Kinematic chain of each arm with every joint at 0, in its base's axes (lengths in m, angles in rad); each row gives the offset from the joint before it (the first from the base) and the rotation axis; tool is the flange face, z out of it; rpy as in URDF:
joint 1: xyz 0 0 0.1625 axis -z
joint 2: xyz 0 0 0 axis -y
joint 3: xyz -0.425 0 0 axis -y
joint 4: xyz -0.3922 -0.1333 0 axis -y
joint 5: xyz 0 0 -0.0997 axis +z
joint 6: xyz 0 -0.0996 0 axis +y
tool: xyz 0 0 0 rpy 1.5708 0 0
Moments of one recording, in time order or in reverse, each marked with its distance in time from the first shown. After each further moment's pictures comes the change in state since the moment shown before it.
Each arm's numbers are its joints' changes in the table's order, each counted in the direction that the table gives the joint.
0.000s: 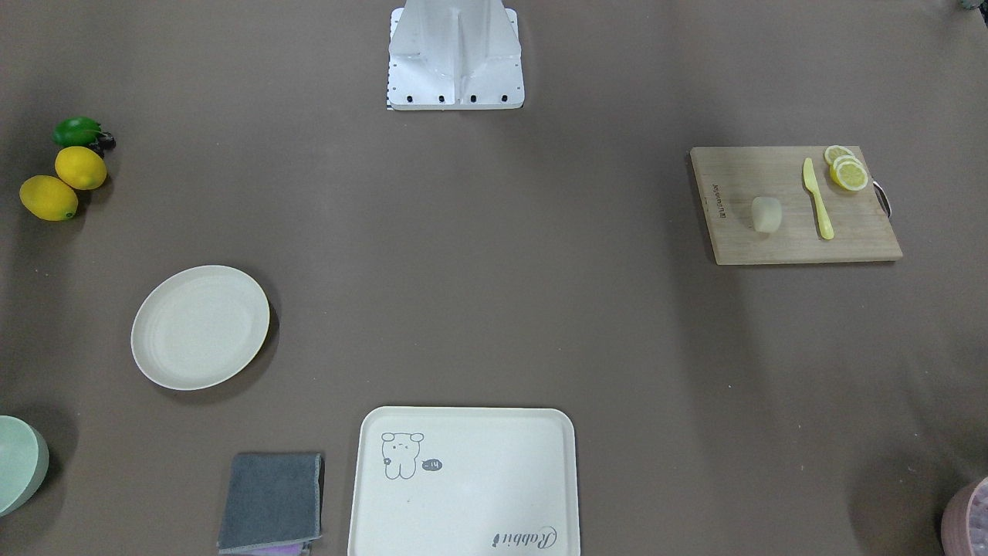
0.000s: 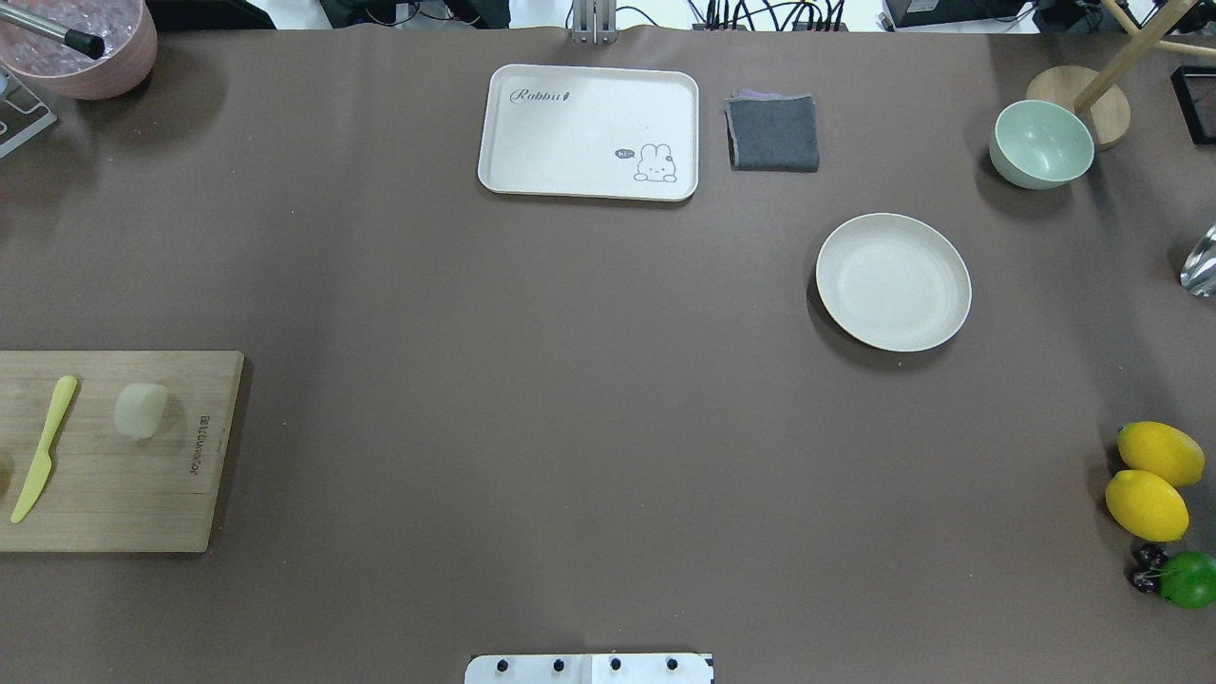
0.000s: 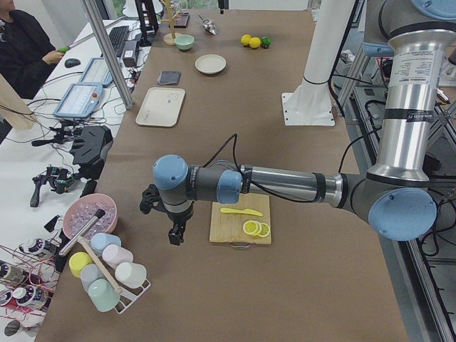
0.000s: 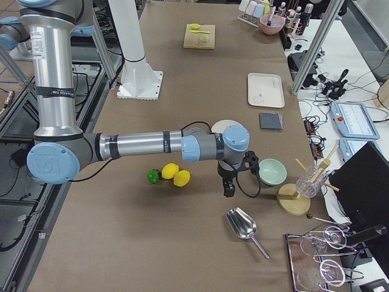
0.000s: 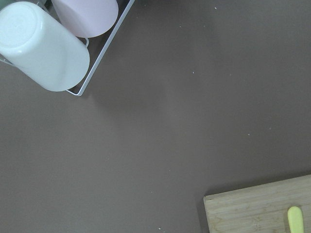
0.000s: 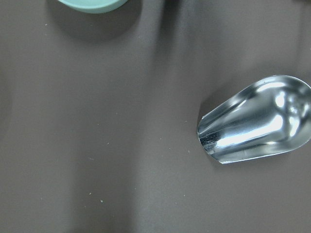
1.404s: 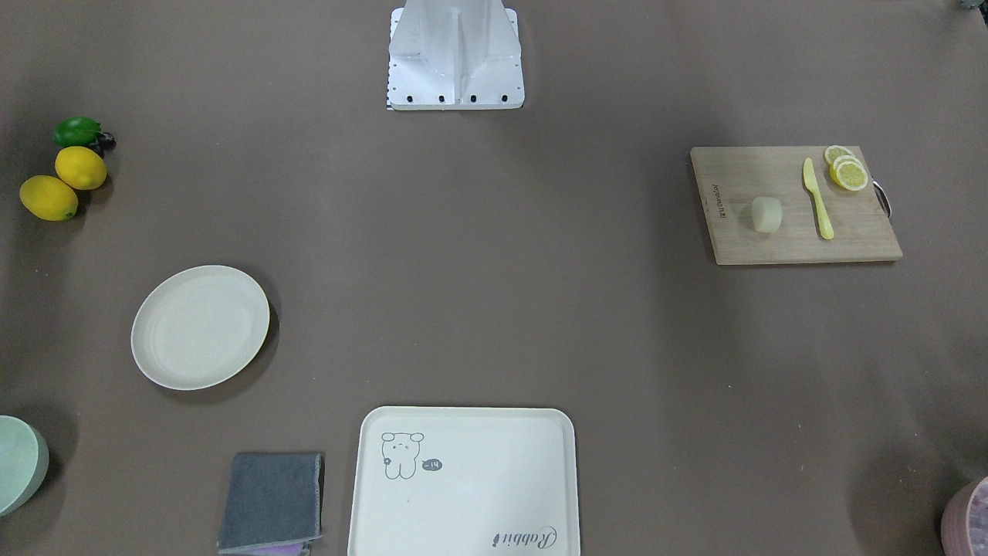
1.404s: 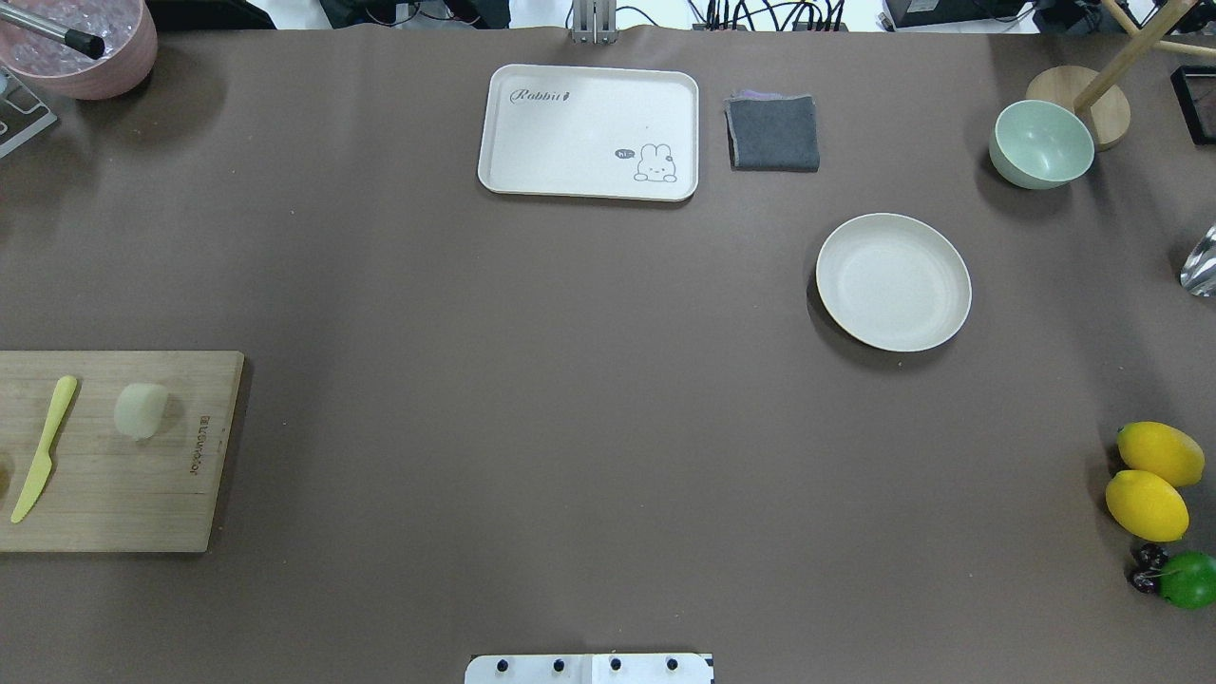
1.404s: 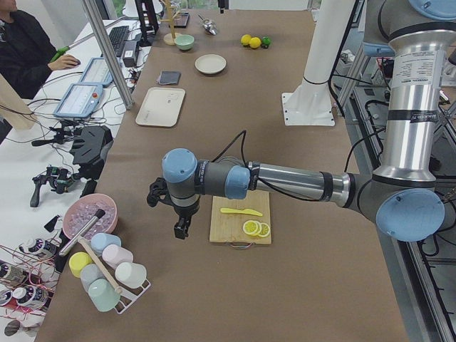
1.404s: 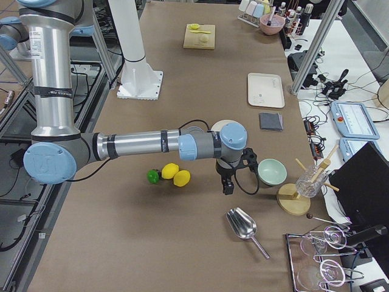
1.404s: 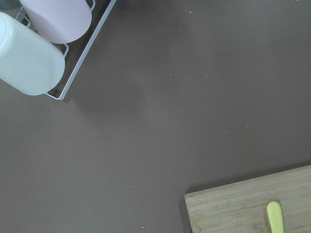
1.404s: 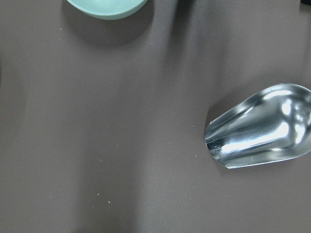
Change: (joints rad) left arm -0.010 0.039 -0.061 -0.008 0.003 -0.003; right arm 0.002 0.001 0.020 0.001 -0.005 0.011
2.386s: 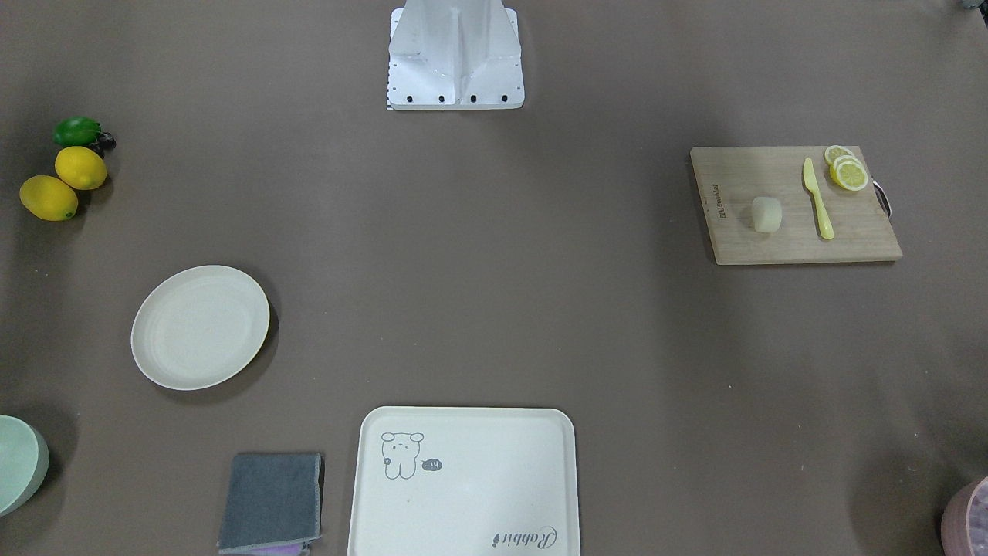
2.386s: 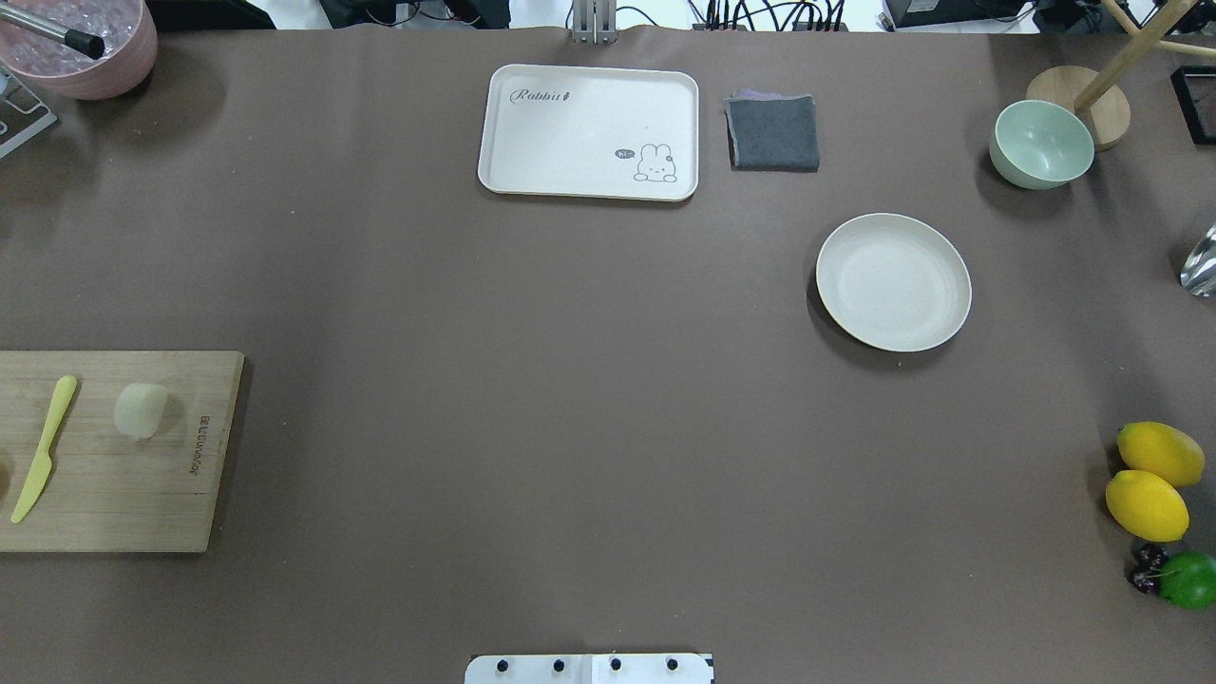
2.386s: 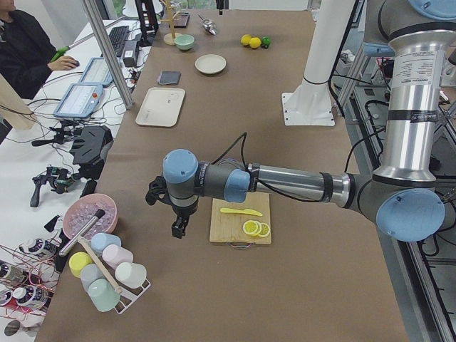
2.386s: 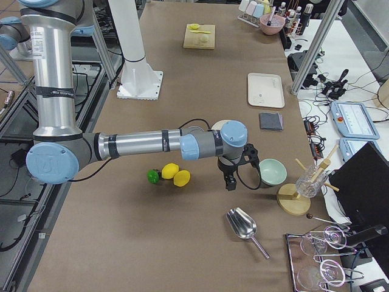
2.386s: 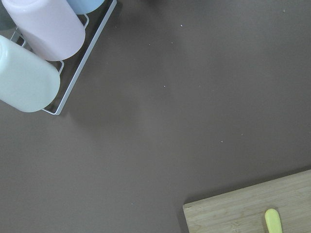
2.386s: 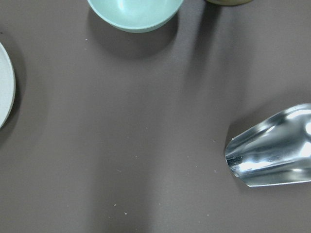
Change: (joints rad) left arm -0.002 -0.004 0.031 -0.068 0.008 0.008; right arm 0.025 0.006 -0.001 0.059 -0.034 -0.013
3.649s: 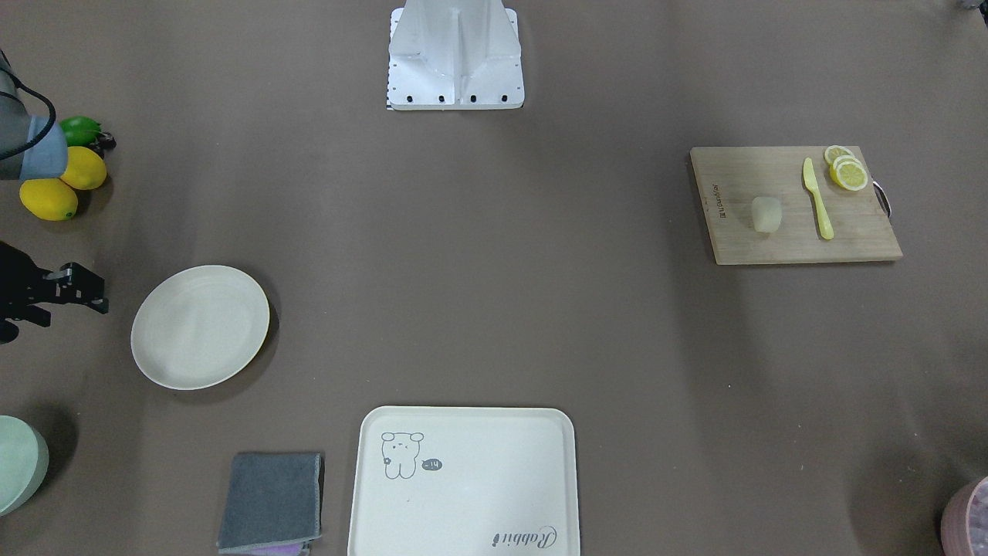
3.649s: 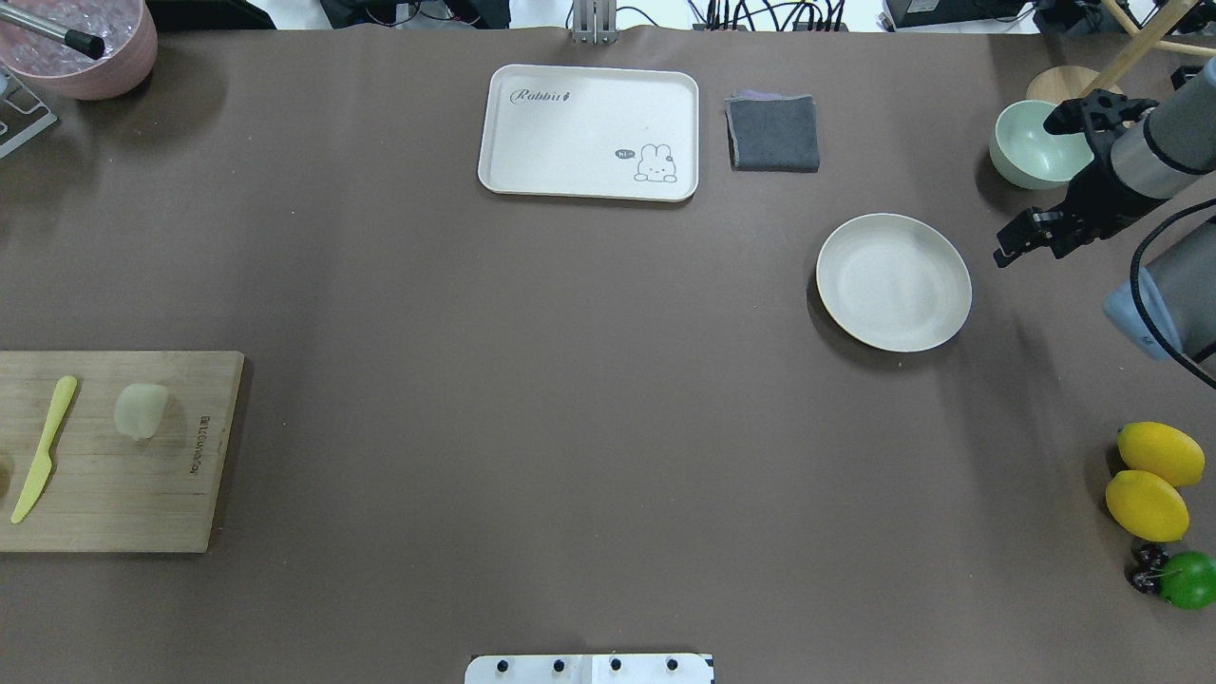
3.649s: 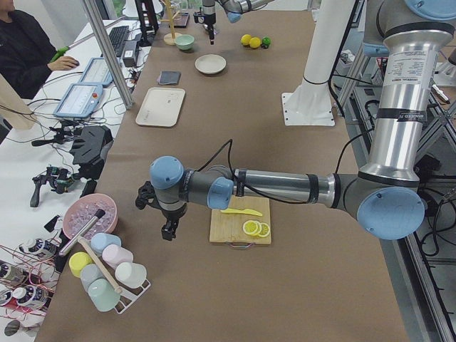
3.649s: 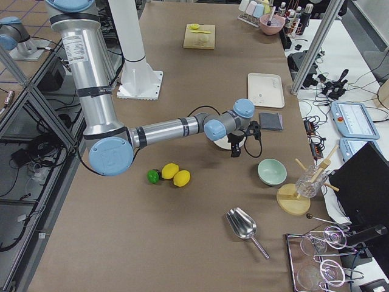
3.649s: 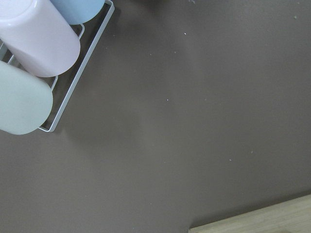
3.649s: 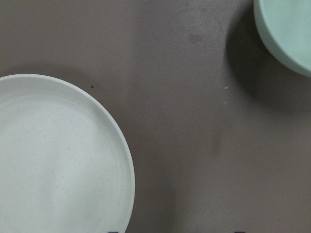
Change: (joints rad) left arm -0.039 -0.076 0.128 -0.108 -0.002 0.101; right arm 0.347 0.217 -0.159 0.213 0.086 -0.512
